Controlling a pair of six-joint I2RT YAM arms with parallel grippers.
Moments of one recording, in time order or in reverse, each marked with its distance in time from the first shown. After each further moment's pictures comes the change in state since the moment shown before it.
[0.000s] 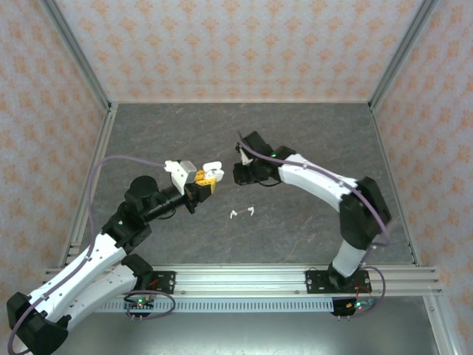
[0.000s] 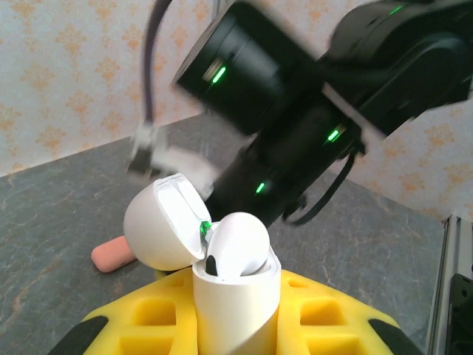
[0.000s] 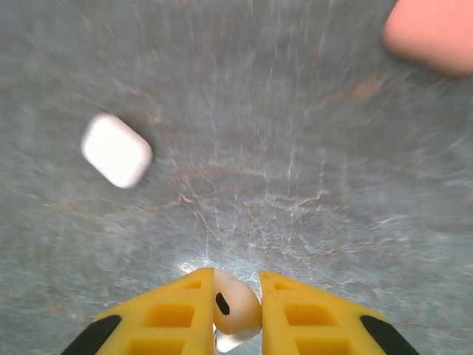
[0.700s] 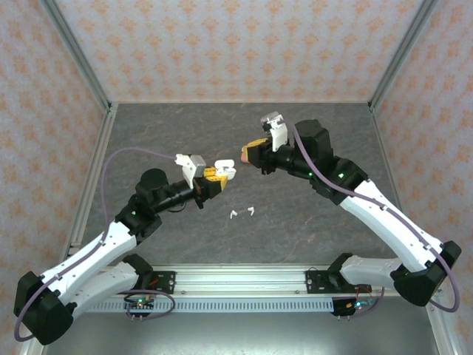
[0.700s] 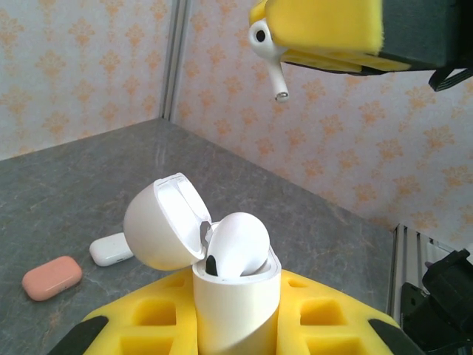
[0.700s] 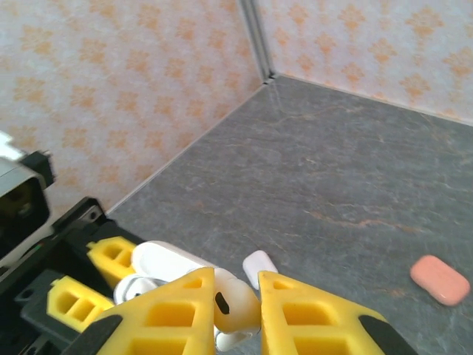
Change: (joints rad) left arm 0.000 0.154 0.008 0.184 0.127 -0.087; right arm 0.016 -0.487 -0.043 0.172 -0.135 -0.225
